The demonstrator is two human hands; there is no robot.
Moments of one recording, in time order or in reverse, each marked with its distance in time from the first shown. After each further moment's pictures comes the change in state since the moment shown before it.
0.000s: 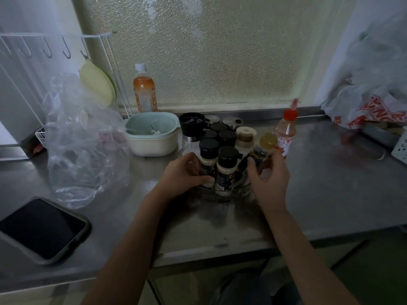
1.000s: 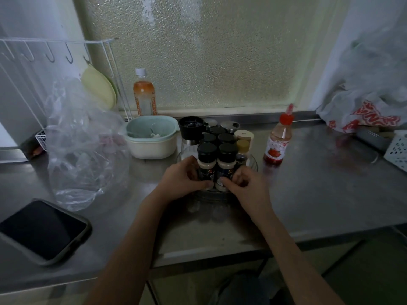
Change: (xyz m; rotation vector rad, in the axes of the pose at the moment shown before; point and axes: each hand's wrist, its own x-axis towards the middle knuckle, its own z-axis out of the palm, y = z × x) left_hand -0.003 0.002 -0.002 0.108 -0.029 0.018; right_hand -0.018 -0.009 0.016 -0.015 -0.330 0.291
